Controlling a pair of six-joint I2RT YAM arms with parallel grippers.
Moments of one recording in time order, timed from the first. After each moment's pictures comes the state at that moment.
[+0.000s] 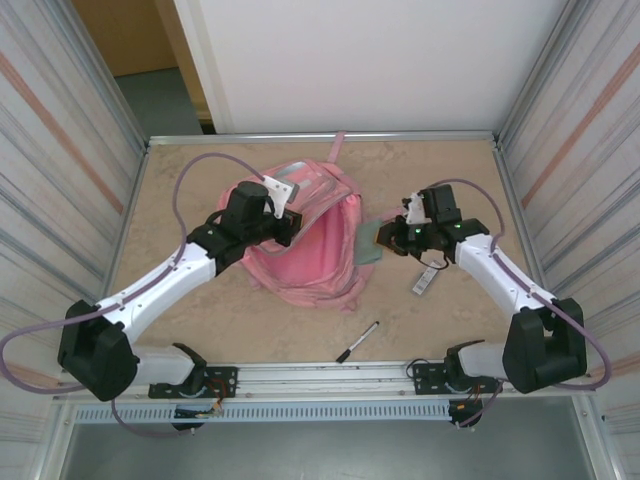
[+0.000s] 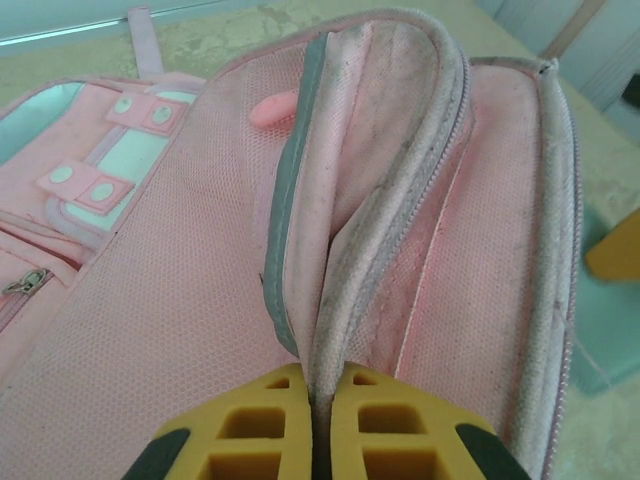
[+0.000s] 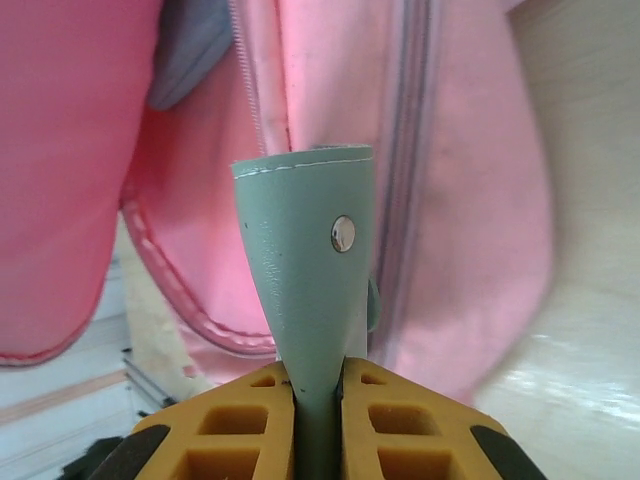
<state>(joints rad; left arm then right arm) -0.61 1.28 1.00 -0.26 0.13 -0.19 0.31 1.30 0.90 -0.50 -0.58 0.73</state>
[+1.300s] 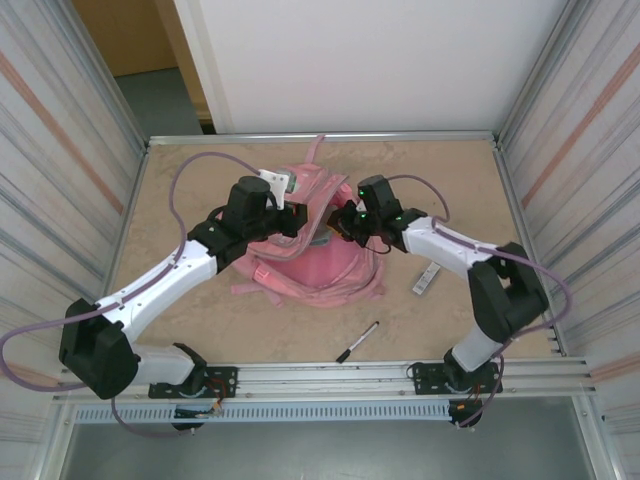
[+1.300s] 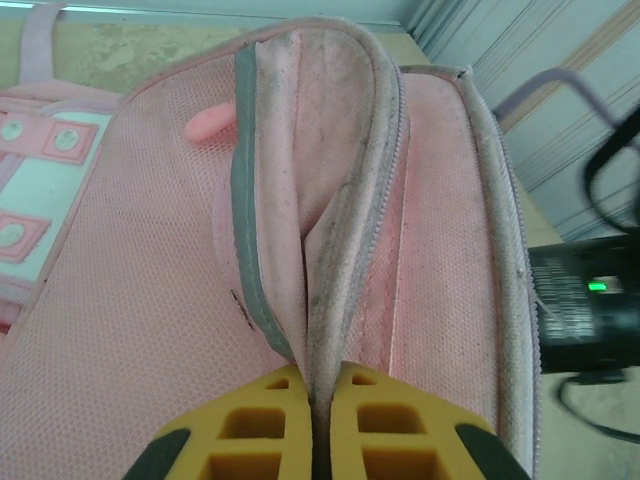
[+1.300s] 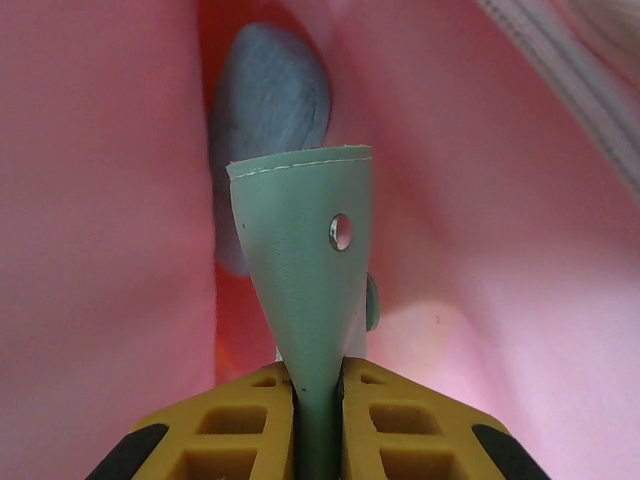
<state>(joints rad) -0.63 1.30 1.04 -0.22 0.16 -0.40 0.57 1.66 1.07 -0.13 -0.35 1.19</state>
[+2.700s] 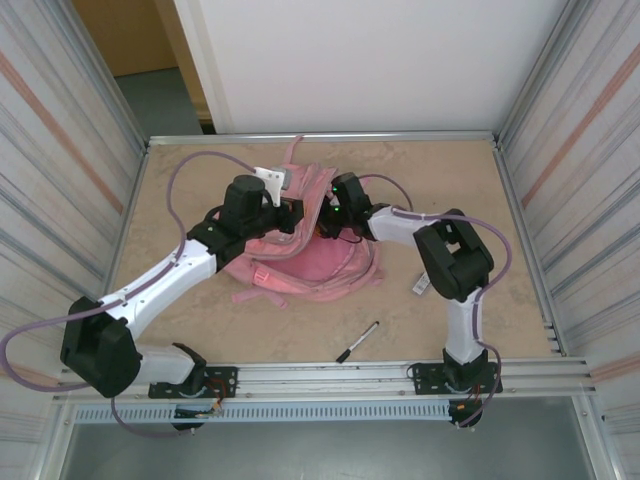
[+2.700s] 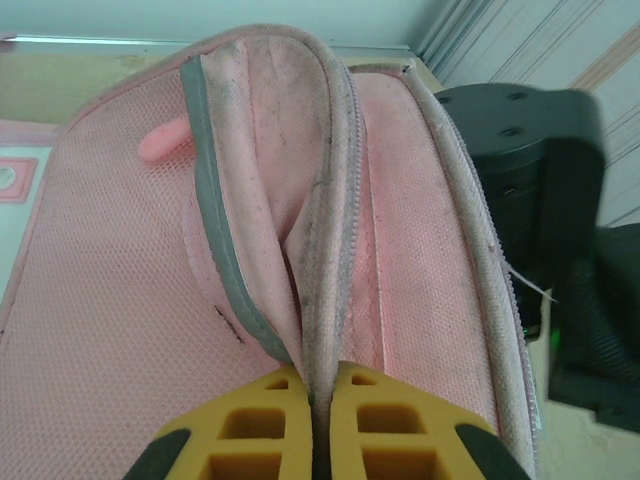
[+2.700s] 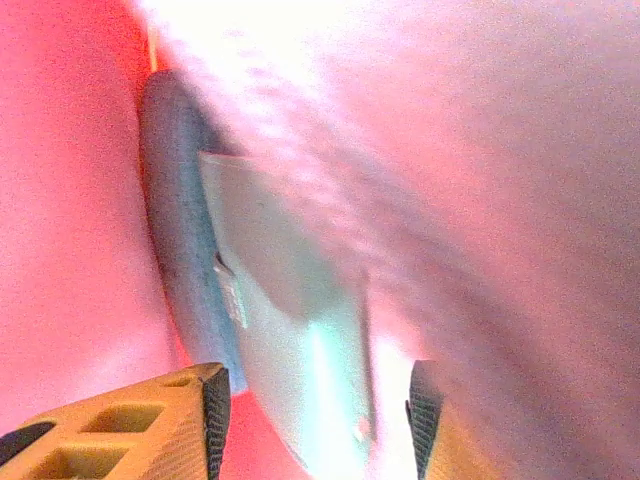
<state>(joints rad) -0.58 1.32 1.01 -0.15 0.16 -0.36 0.58 1.98 1.24 0.07 -0.44 1.24</state>
